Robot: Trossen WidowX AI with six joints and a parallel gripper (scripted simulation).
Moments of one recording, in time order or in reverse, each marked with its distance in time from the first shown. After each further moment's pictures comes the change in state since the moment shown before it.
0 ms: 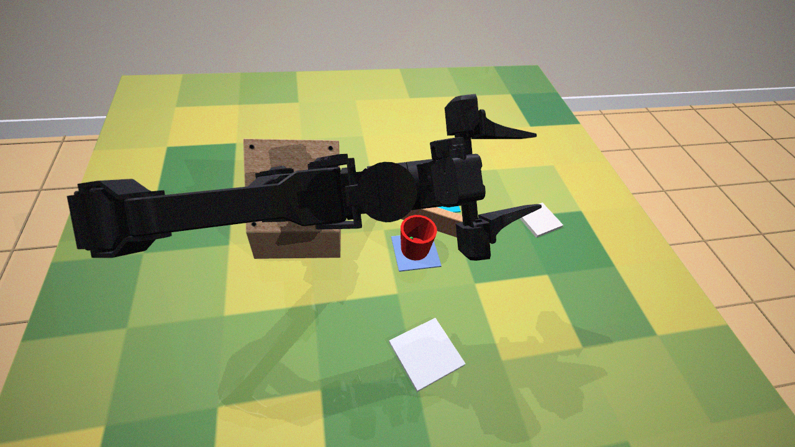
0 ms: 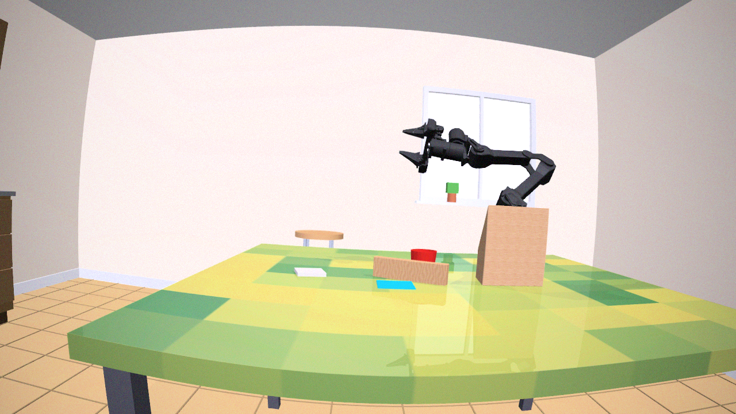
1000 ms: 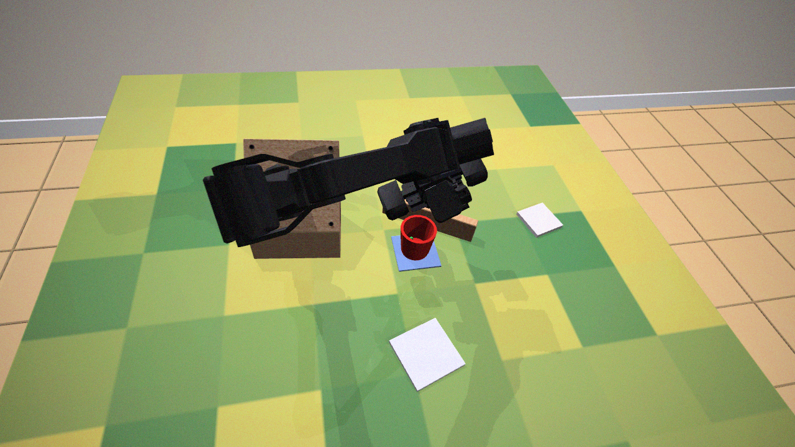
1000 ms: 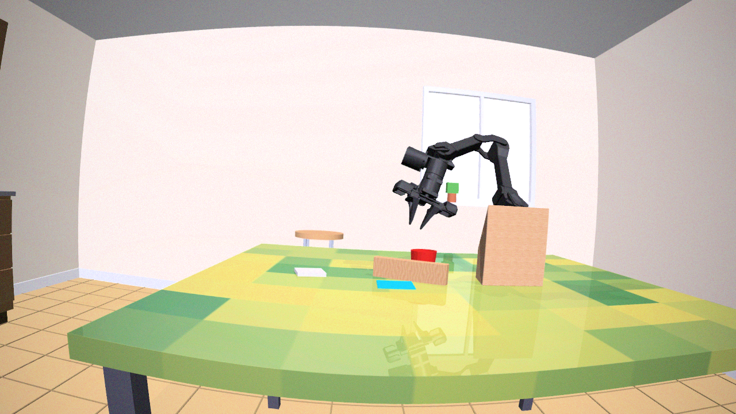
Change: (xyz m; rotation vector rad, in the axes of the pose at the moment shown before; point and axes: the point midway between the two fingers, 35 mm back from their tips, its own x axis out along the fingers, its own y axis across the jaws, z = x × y) arm -0.052 -0.035 -0.278 0.693 0.839 -1.130
